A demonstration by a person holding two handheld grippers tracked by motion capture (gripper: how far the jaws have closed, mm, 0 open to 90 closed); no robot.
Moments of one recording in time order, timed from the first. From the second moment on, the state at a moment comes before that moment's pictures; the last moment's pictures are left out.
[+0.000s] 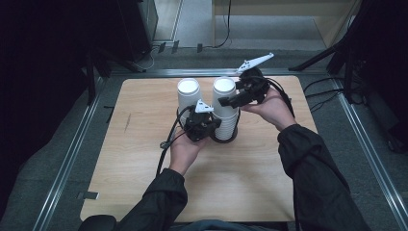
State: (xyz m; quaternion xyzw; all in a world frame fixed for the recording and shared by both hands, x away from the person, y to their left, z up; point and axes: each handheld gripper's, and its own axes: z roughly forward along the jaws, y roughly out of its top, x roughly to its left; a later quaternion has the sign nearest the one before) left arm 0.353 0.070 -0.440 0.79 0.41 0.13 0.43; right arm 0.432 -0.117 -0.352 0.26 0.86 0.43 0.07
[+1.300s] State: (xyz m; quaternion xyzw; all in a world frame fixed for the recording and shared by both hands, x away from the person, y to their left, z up) left arm 0.357 0.071 -0.443 0.80 0.41 0.11 0.43; right arm 0.417 -0.097 -0.262 0.24 0.87 0.42 0.13
